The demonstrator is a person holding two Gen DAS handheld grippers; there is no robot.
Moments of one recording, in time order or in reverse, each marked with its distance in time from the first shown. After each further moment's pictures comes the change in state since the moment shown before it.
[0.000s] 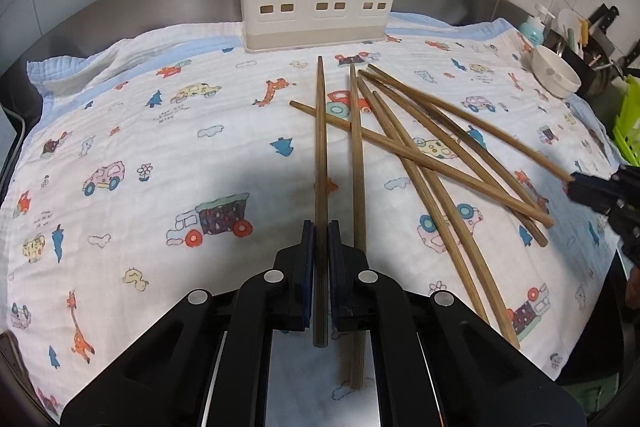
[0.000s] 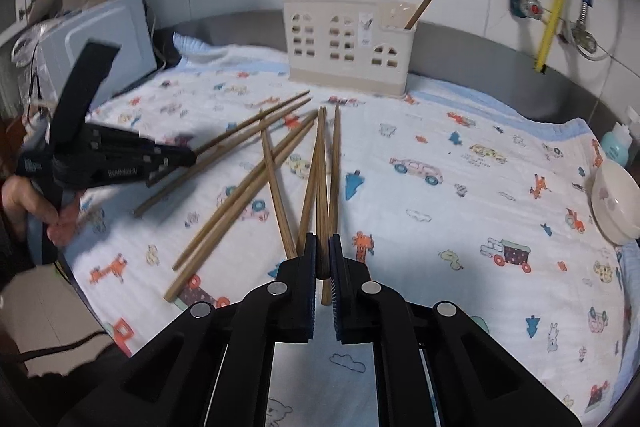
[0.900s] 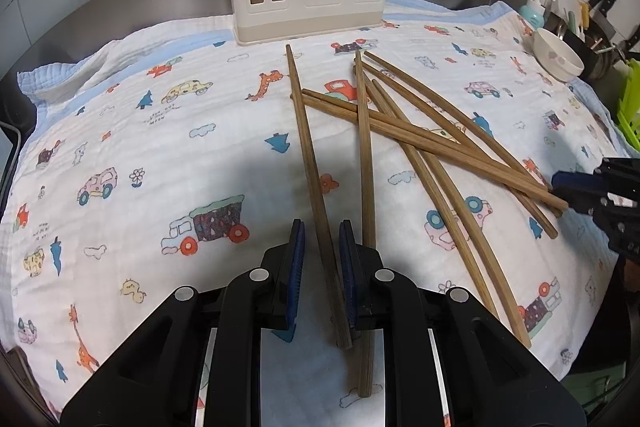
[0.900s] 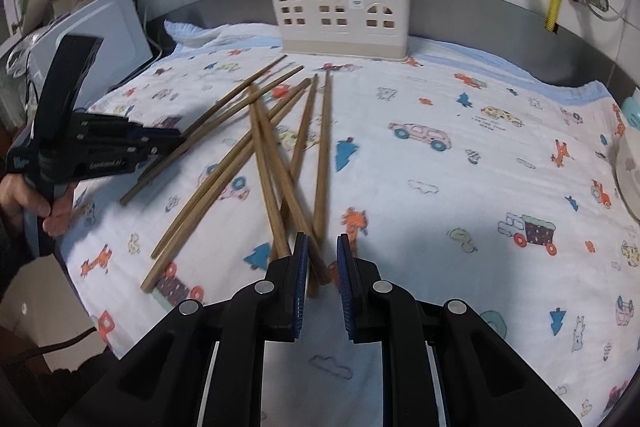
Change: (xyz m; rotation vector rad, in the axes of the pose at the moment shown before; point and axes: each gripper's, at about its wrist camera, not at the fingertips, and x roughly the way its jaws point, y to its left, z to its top) left arm 0.011 -0.005 0.004 0.044 0.046 0.019; right arm 0.033 -0.017 -0.013 0.020 0.117 0.067
